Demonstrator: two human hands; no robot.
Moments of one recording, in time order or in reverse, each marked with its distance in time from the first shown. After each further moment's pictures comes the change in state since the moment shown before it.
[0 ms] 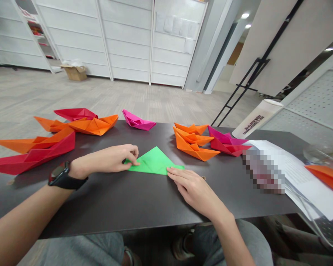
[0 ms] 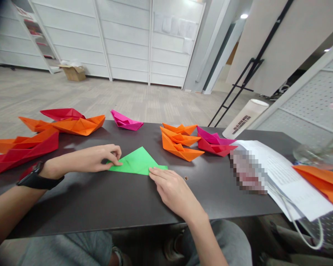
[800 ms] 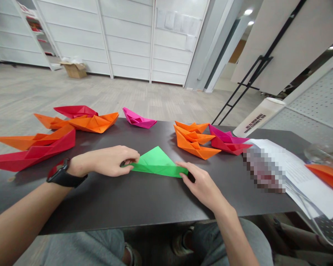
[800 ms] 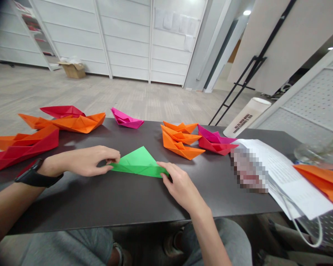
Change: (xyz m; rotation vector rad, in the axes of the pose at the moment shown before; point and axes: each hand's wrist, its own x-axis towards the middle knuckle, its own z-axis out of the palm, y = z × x) left_hand -0.004 0.017 -0.008 -0.020 -0.074 -0.009; right_hand -0.003 0.014 -0.002 0.230 0.088 0.213
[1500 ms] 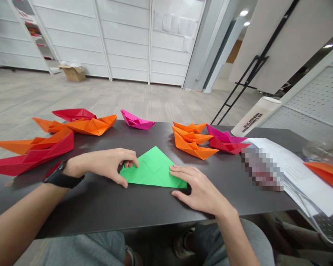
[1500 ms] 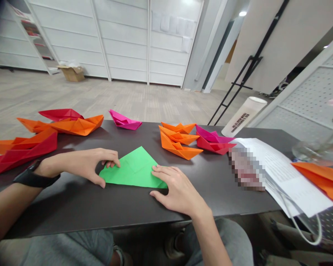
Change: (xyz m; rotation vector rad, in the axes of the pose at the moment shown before) left_hand -0.002 -0.012 0.004 -0.110 -0.043 -0.011; right_hand -0.004 -0.017 -0.011 -0.143 -0.137 -0.079
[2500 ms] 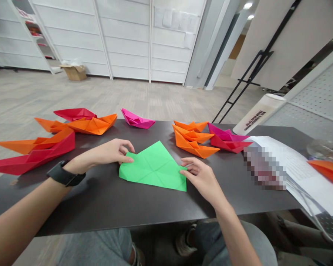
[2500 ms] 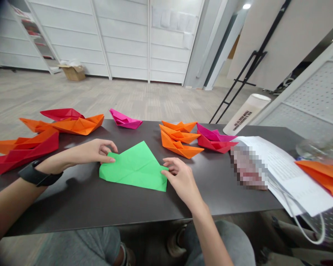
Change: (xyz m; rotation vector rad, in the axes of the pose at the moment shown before) left_hand 0.007 -0.016 0.002 -0.631 0.182 -0.473; right_hand 0.008 0.021 0.017 0.582 0.308 0.448
